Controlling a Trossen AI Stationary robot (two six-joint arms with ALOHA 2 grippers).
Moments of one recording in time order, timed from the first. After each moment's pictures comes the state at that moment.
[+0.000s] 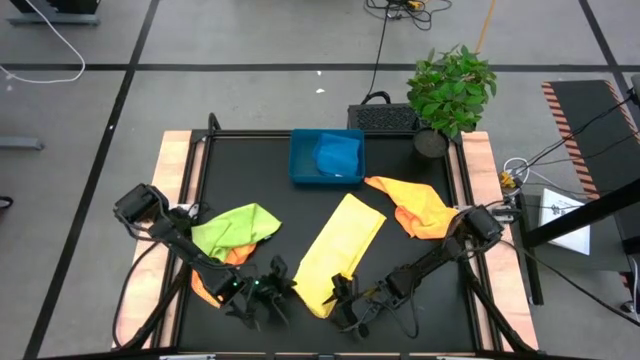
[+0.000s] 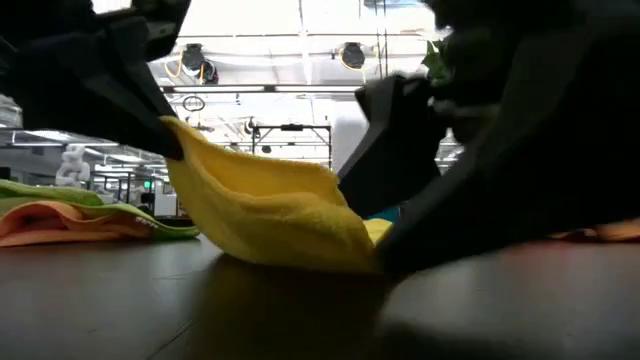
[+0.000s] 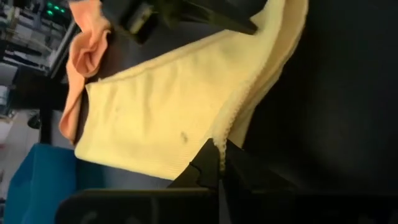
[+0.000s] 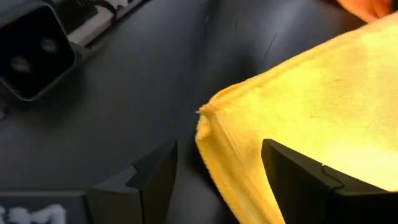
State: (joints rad) left arm -0.72 1.75 0.92 -0.10 -0.68 0.20; right arm 0.59 2.06 1.04 0.38 0.26 -0.01
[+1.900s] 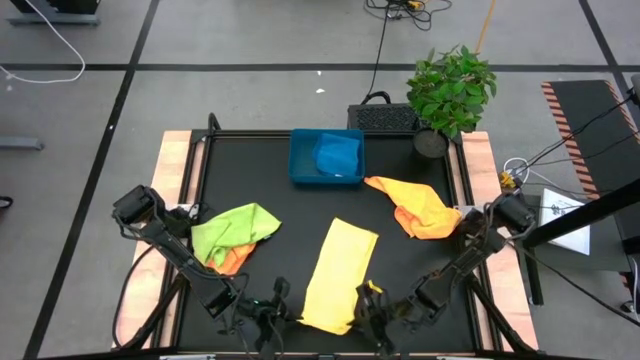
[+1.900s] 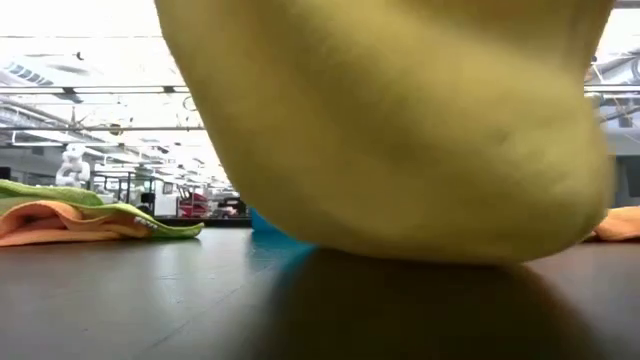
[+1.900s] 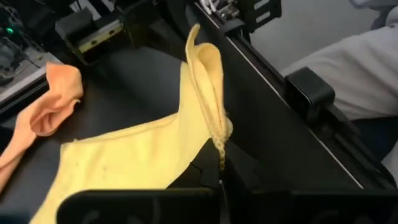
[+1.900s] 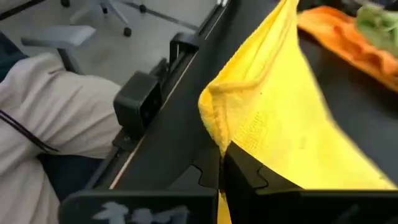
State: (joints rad) left arm -0.80 1.75 1.11 0.00 -0.55 0.05; right arm 0.79 1.80 1.04 0.12 0.42 0.15
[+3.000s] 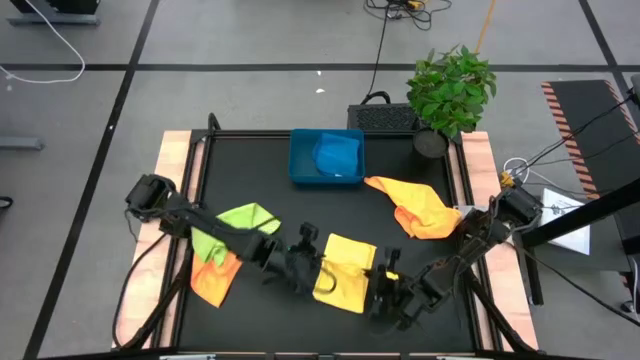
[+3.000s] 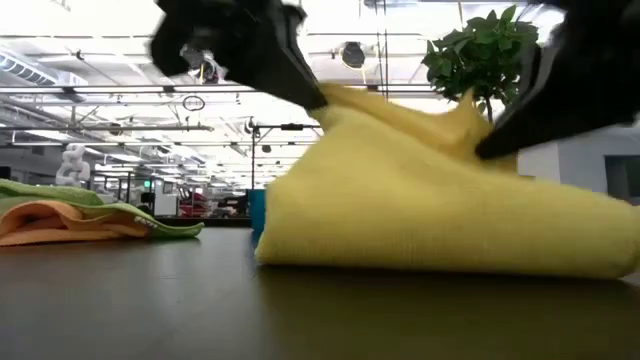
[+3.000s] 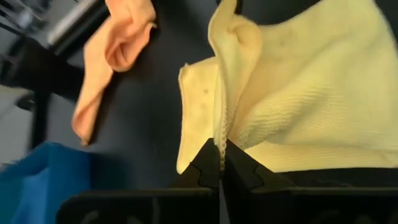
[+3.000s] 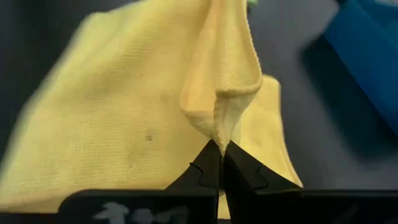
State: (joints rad) left arm -0.38 1.75 1.17 -0.22 -0.42 0.28; right arm 0.75 1.73 0.91 -0.34 0.84 0.69
